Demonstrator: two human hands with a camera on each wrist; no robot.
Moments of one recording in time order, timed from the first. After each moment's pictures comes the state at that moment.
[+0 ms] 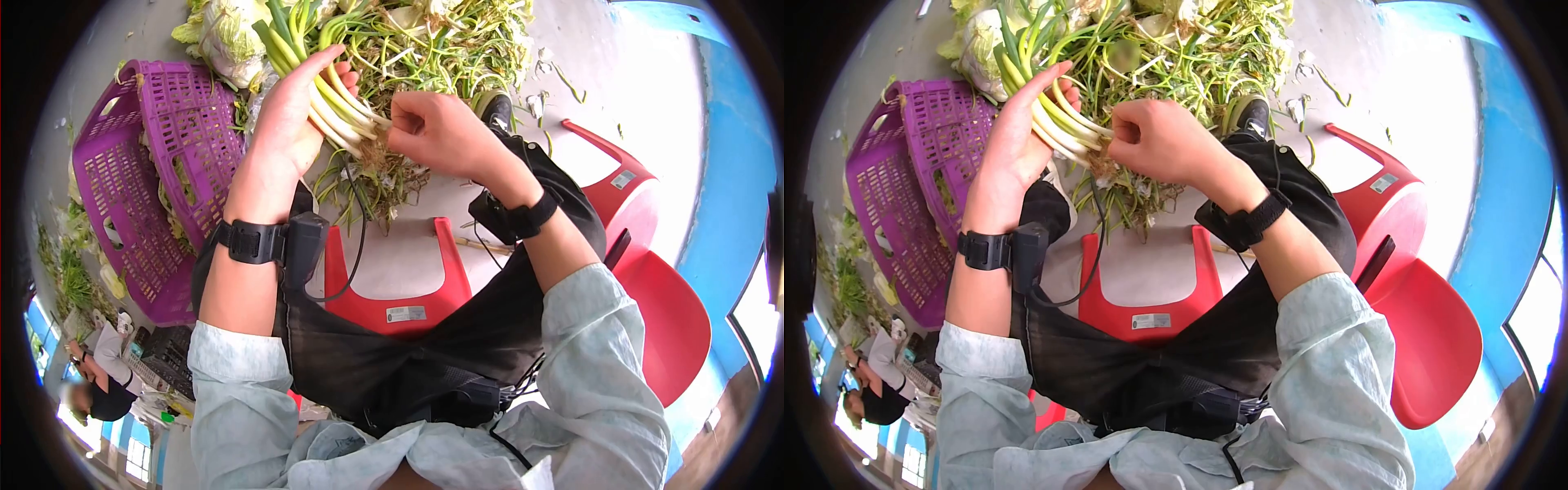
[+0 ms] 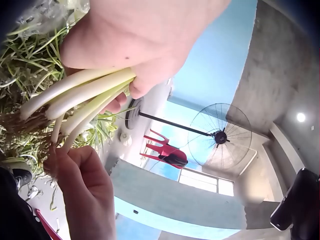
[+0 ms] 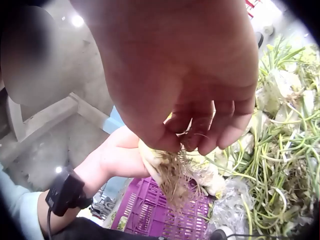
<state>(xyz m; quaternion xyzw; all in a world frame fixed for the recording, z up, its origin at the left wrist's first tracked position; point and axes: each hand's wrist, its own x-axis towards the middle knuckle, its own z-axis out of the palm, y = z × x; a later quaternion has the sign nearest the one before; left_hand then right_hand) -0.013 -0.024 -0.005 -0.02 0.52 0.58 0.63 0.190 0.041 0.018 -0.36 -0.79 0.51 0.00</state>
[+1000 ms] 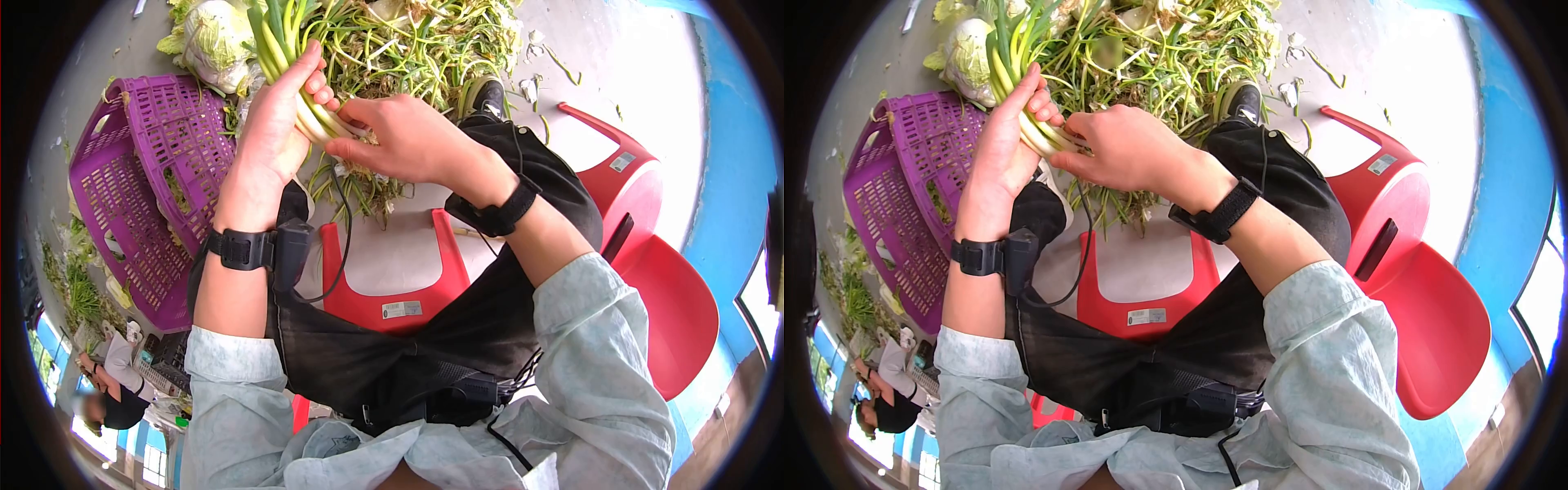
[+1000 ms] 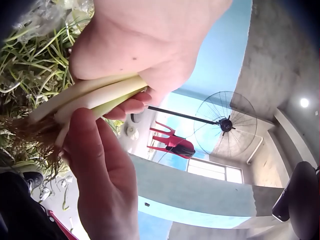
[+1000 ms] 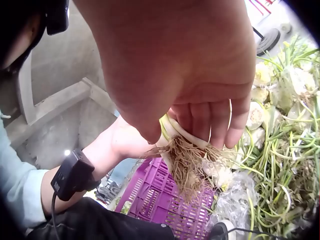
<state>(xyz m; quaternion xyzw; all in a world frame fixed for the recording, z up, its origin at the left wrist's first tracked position) -0.001 -0.024 -0.002 0.03 0.49 0.56 0.67 0.183 0.028 0.014 -0.30 -0.84 0.46 -0.01</state>
